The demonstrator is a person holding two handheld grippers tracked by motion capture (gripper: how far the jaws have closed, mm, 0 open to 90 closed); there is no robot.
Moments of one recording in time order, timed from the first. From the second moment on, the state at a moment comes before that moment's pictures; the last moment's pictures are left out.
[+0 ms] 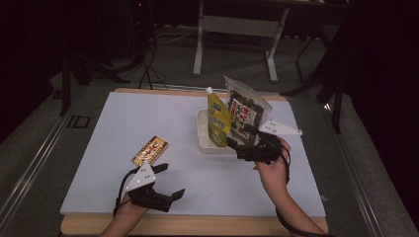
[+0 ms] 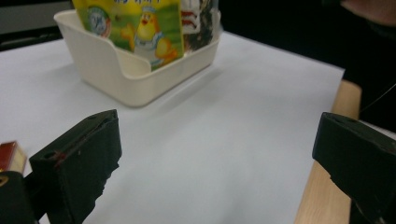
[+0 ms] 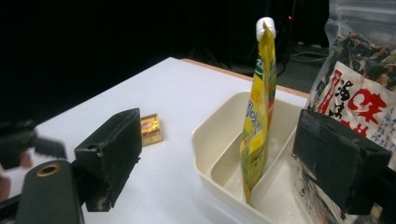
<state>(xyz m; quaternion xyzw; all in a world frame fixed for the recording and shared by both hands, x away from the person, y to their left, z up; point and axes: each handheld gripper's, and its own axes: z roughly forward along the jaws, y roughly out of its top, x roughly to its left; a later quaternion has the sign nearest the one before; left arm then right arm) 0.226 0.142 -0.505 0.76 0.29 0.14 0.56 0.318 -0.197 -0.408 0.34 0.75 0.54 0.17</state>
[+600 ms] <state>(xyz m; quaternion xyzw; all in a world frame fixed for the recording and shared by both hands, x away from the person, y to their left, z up) 0.231 0.157 -0.485 0.77 0.32 0.13 0.54 0.273 -0.229 -0.419 0.30 0.77 0.53 0.18</state>
